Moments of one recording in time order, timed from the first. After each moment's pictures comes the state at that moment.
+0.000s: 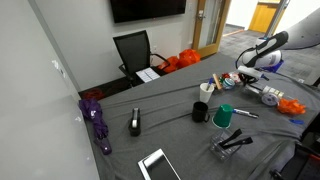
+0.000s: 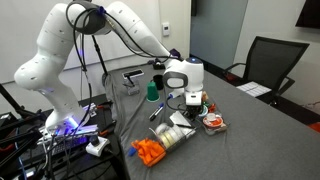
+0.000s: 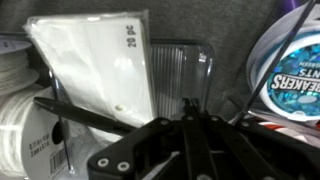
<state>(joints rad) -0.23 0.76 -0.29 -1.73 0.24 2.52 0.77</state>
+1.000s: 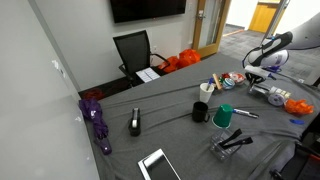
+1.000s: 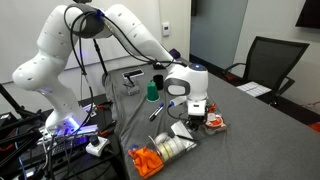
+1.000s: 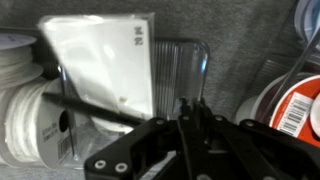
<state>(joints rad) -0.31 0.80 -0.31 -1.69 0.24 2.51 0.72</state>
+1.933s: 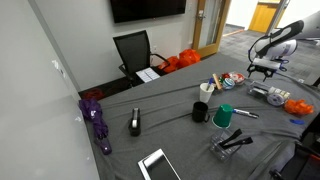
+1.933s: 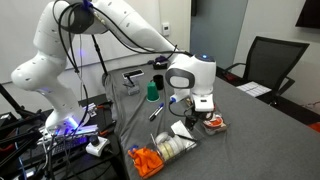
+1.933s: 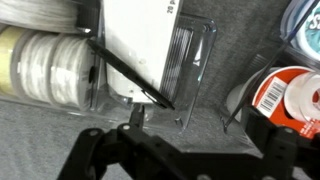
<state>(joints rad) -0.36 0.72 -0.31 -1.64 0.25 2.34 0.50</state>
